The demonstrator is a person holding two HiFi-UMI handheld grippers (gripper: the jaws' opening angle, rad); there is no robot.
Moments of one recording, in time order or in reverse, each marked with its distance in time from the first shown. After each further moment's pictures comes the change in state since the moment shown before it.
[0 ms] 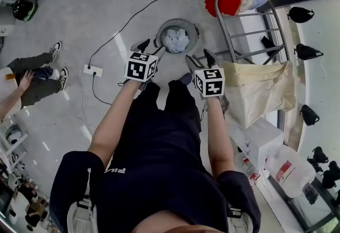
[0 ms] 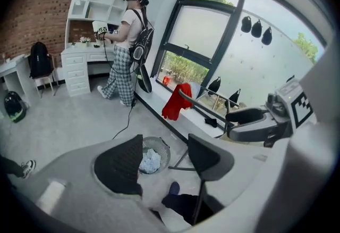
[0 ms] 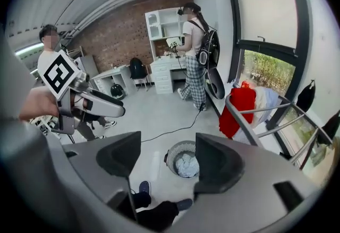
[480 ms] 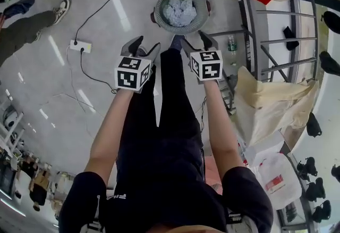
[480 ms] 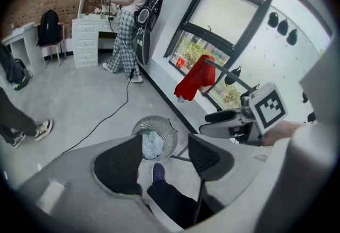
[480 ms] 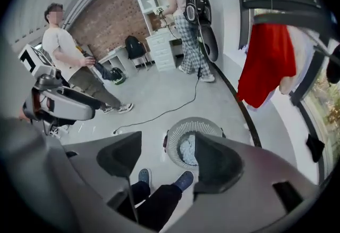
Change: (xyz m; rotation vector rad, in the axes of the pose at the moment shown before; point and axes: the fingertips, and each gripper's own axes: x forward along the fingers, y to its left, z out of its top) left arm 0.130 0.055 -0.119 -0.167 0.126 0.025; right arm 0.203 -0.045 -0.123 0.058 0.214 0.104
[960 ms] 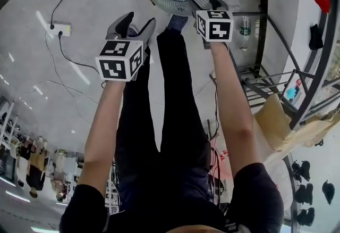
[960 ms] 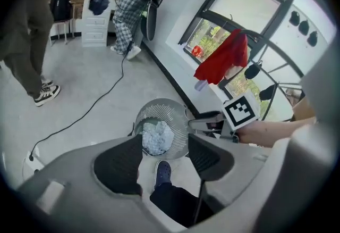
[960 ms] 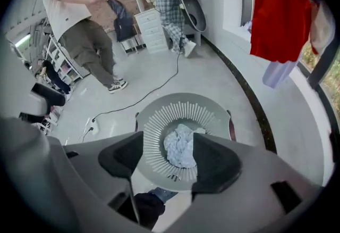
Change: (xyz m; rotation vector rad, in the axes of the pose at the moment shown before) left arm 0.156 0.078 -0.085 -0.120 0.050 0.034; right arm 0.220 -0.101 -0.089 -0.010 0.112 -0.035
